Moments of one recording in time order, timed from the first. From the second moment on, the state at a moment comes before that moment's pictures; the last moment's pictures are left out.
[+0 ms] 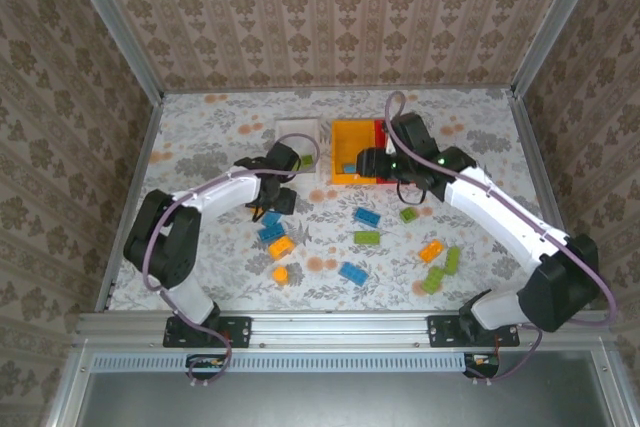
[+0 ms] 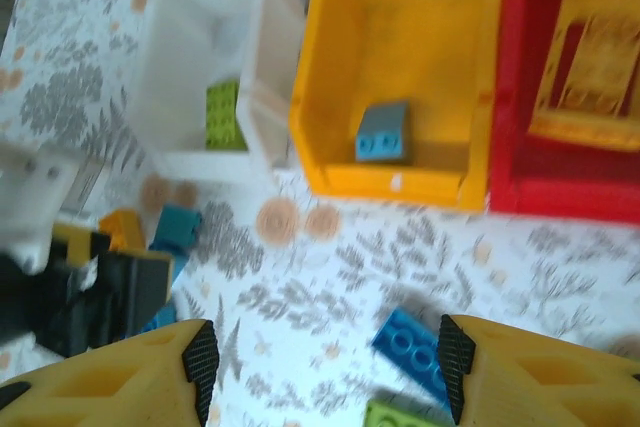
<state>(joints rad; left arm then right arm) -0.58 1.70 1.09 -0.71 -0.20 -0.34 0.52 1.38 1.20 -0.62 -0.03 0.56</state>
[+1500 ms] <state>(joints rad) -0.79 1.62 1.38 -0.74 -0.18 -0.33 0.61 1.21 1.06 -0.57 -0.01 0.65</state>
